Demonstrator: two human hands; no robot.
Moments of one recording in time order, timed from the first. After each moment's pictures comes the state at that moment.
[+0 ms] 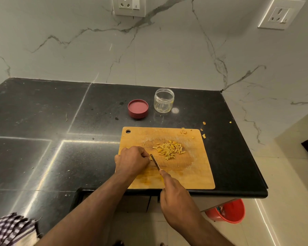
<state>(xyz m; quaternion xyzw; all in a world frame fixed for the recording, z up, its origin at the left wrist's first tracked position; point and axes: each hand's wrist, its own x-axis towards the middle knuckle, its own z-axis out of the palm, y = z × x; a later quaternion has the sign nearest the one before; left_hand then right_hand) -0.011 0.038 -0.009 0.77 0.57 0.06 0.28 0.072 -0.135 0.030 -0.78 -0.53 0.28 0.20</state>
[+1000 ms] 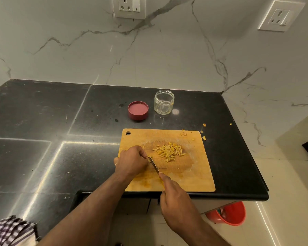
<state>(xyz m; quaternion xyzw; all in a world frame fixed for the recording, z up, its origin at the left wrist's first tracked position) -0.010 0.041 0.000 0.74 0.59 0.07 0.32 0.076 -0.135 0.022 -0.77 -0.53 0.28 0.21</state>
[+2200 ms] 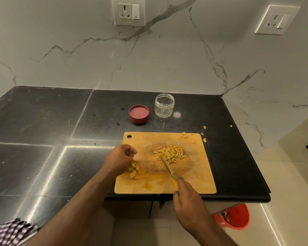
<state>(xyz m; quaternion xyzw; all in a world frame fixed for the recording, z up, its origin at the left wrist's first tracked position) -0.047 0.064 0.014 0.72 0.56 0.12 0.40 0.102 -0.148 0.013 -0.77 -0.52 0.27 0.26</state>
